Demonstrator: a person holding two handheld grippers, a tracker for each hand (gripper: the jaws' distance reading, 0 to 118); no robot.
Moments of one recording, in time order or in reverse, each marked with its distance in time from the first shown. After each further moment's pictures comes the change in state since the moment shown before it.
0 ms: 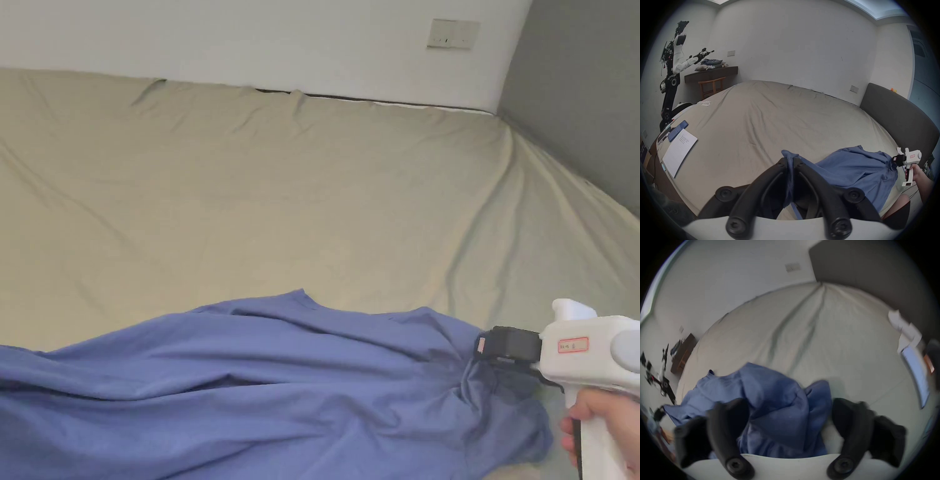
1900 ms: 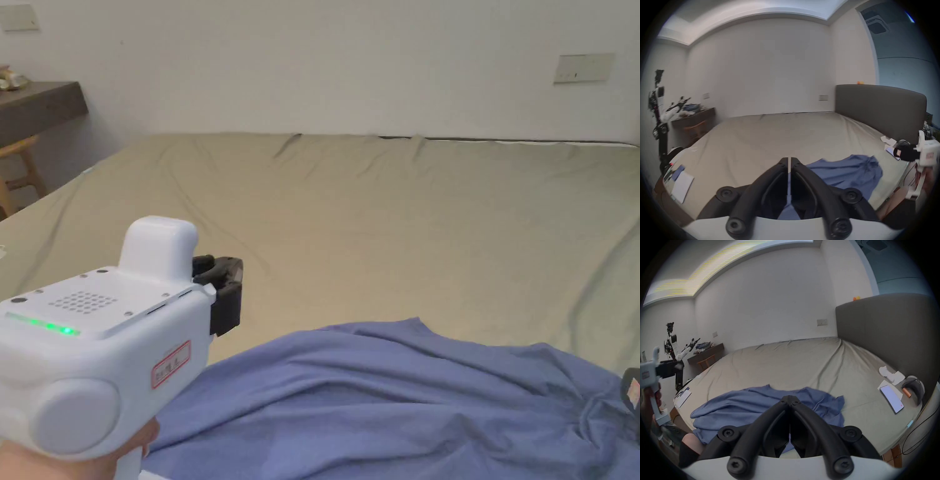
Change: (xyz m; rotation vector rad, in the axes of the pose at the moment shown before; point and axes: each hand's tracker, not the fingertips) left arm 0.129 0.011 0.098 0.261 -0.085 -0.269; right arm -0.107 -0.127 0.194 0.500 0.119 0.313
